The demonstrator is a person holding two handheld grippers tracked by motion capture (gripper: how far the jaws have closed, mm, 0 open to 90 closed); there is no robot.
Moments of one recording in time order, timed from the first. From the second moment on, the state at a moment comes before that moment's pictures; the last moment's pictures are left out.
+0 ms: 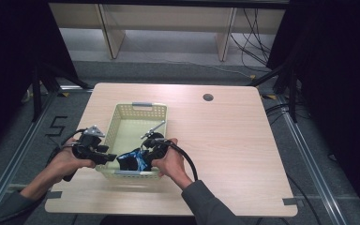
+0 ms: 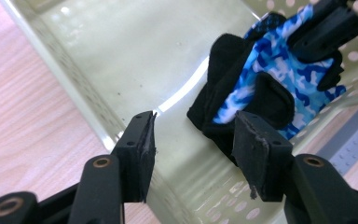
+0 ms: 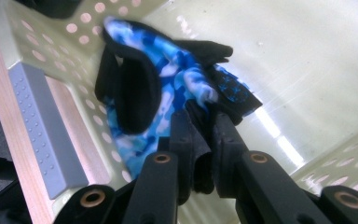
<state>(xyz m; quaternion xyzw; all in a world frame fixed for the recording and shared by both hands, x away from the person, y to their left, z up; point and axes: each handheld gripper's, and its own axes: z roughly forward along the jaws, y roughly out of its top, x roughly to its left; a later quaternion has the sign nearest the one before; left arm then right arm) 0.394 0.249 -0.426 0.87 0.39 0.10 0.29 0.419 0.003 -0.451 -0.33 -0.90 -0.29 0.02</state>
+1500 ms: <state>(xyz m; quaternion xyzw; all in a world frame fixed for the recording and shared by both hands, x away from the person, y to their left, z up) 0.343 0.193 -0.408 0.83 0.37 0.07 0.40 0.385 -0.064 -0.401 -0.30 -0.85 -0.43 -0.06</state>
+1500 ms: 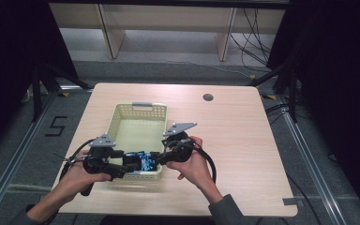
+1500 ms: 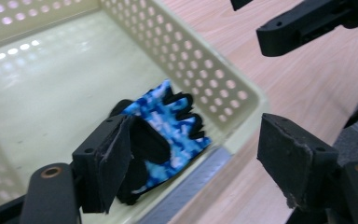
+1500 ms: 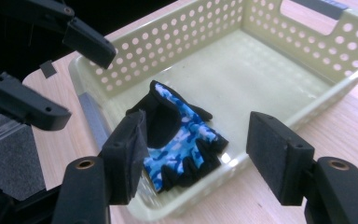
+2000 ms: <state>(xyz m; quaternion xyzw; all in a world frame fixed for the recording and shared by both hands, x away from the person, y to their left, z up) 0.330 0.167 -0.413 0.82 0.36 0.06 0.44 0.363 -0.114 -0.407 -0.32 -0.83 -0.45 -0.08</state>
